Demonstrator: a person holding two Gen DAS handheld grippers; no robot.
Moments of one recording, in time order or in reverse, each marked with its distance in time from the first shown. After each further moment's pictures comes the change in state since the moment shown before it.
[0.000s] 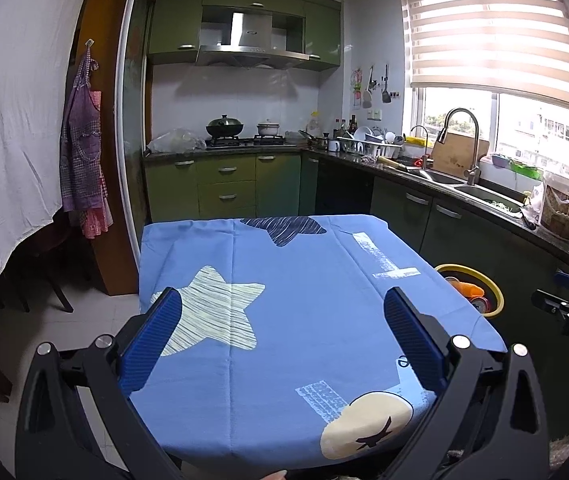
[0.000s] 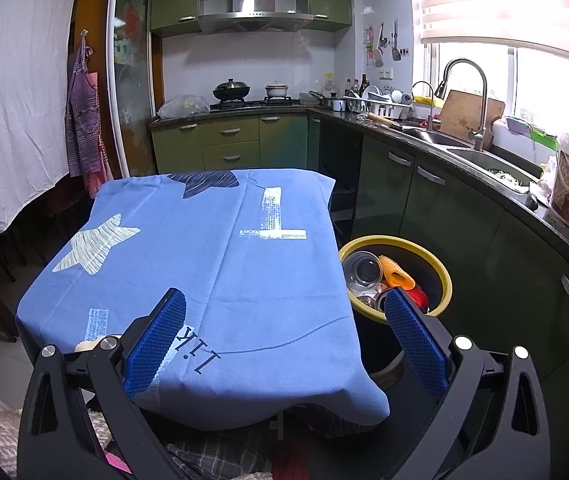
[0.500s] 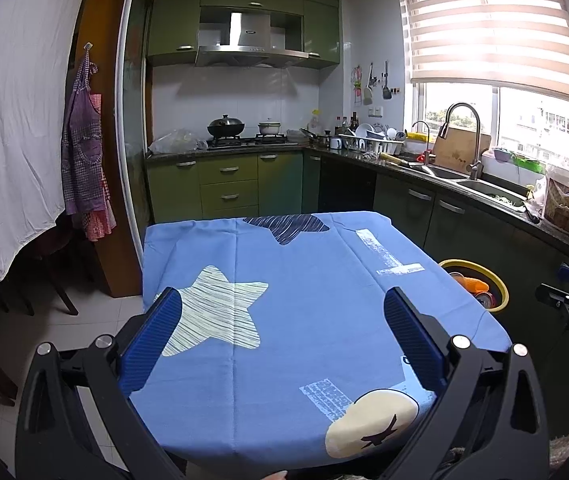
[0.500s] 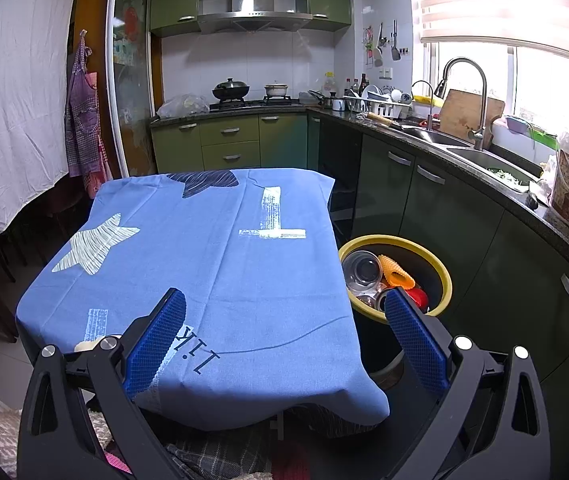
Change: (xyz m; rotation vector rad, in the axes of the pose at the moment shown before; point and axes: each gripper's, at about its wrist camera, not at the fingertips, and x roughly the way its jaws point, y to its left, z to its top) left arm 0.004 -0.001 -0.002 0.019 0.004 0.012; right arm 0.001 0.001 -0.001 0.001 0.001 0.002
